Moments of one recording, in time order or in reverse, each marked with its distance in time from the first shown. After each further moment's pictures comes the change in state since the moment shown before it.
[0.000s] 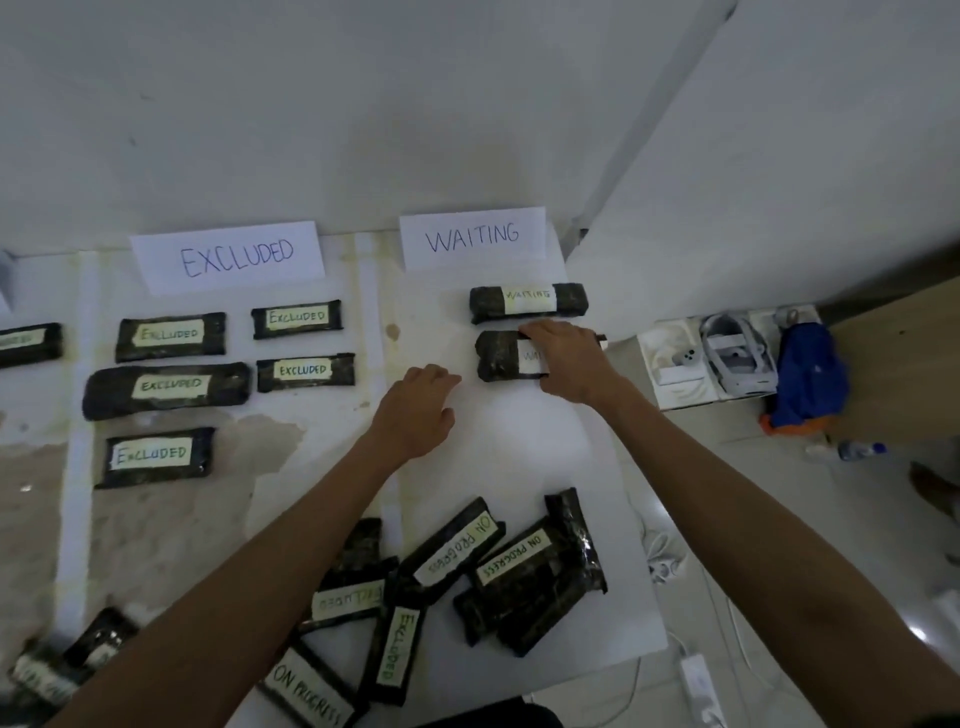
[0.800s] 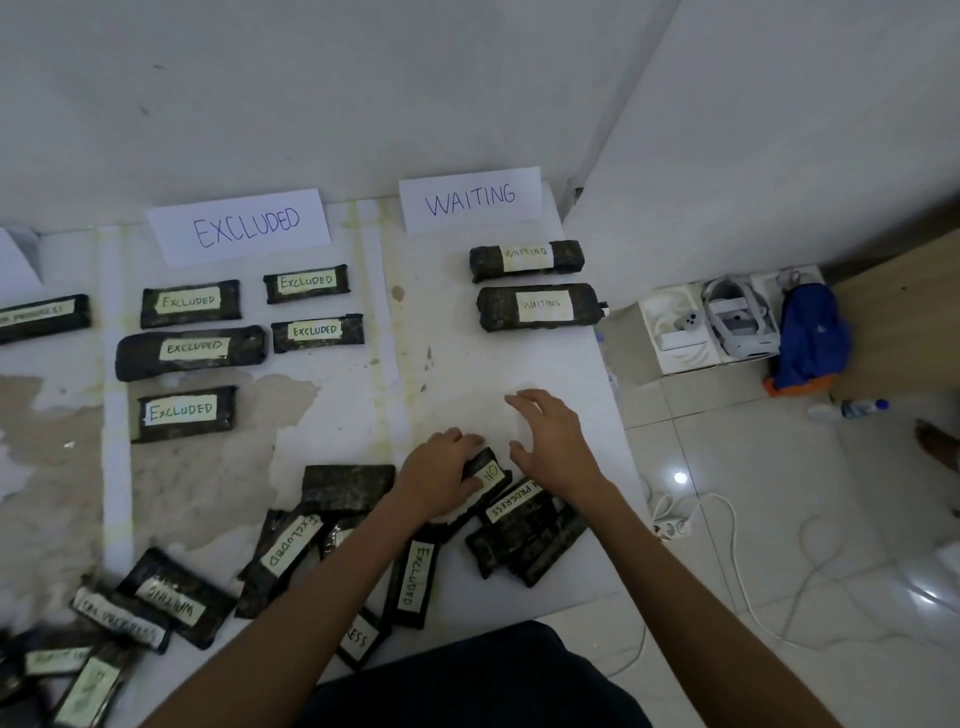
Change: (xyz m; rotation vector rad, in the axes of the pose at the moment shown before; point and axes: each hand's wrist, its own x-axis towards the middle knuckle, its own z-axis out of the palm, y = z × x) left_hand -0.097 0.038 0.052 -0.048 -0.242 -0.029; right_hand -0.131 -0.077 0.077 0.375 0.140 0.131
